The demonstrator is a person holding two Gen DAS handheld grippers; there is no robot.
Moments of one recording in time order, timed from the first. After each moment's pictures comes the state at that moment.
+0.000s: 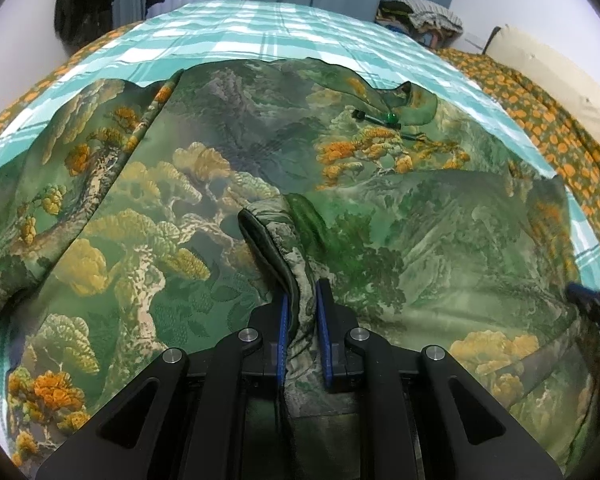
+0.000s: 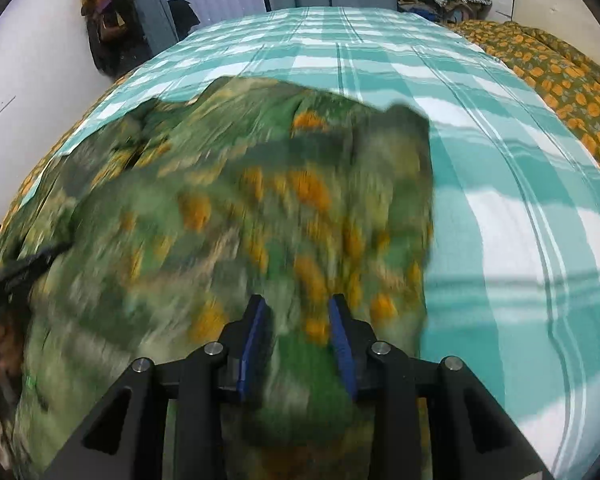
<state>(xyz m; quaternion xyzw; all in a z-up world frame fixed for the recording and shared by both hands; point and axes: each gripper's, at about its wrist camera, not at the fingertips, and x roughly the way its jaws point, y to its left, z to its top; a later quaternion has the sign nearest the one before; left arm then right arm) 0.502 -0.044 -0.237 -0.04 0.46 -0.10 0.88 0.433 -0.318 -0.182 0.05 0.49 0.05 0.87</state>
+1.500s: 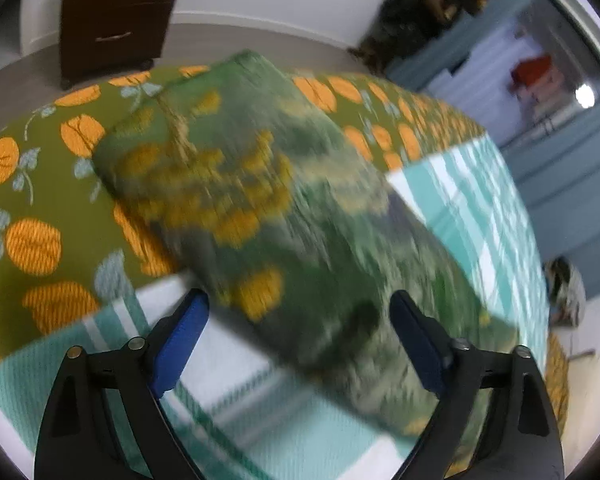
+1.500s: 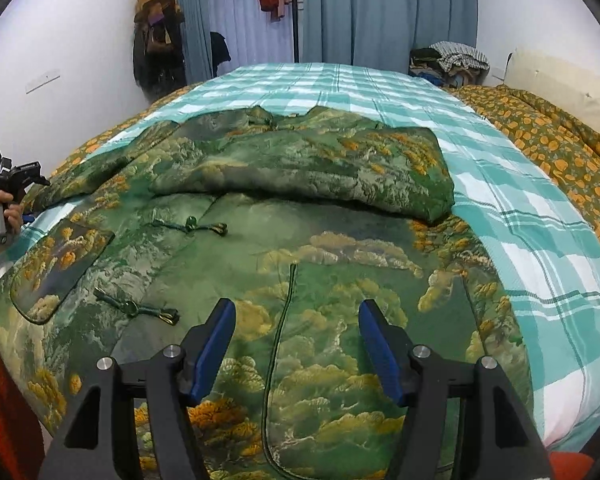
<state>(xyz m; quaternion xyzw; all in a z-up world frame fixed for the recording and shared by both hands) 0.401 0.359 -0.238 -0.43 0.35 0.24 0.79 0.230 -0.209 -0.149 -0.01 0.39 0.05 0.92</state>
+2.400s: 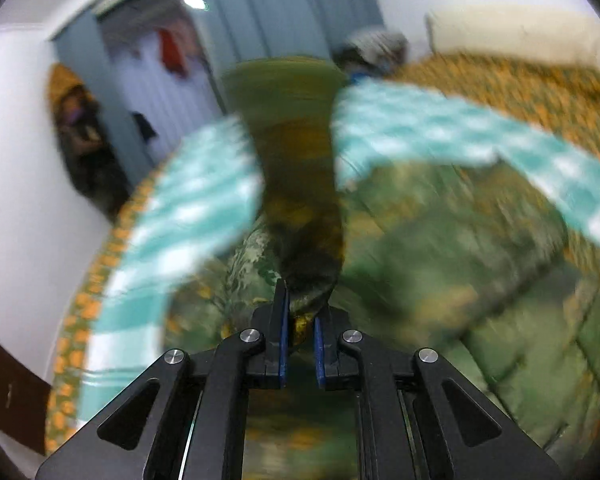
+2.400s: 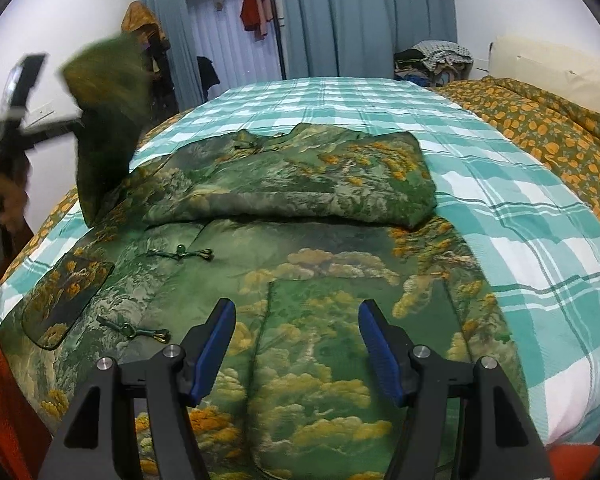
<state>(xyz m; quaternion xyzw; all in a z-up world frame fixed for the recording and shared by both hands) 0.400 -0.059 -0.134 0.18 0.31 -0.09 0.93 0.224 -0.239 -0.138 0.04 0.36 0.04 0.93</state>
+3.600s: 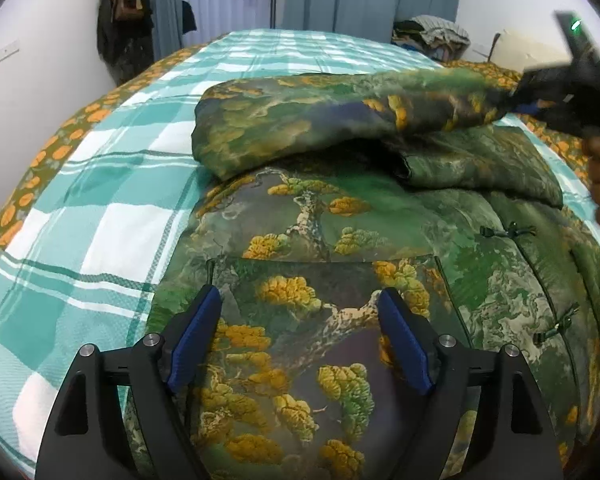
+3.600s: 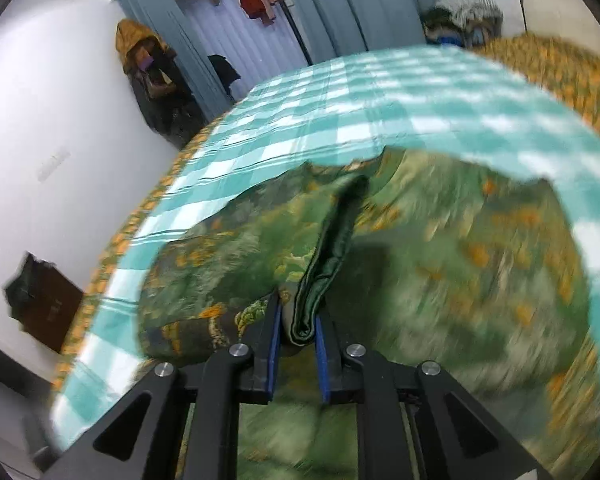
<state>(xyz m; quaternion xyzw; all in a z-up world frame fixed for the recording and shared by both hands) 0.294 0.046 -0.211 -0.01 0.41 -0.05 0.91 0.433 -0.158 -0.107 0.11 0.40 0.09 0.90</state>
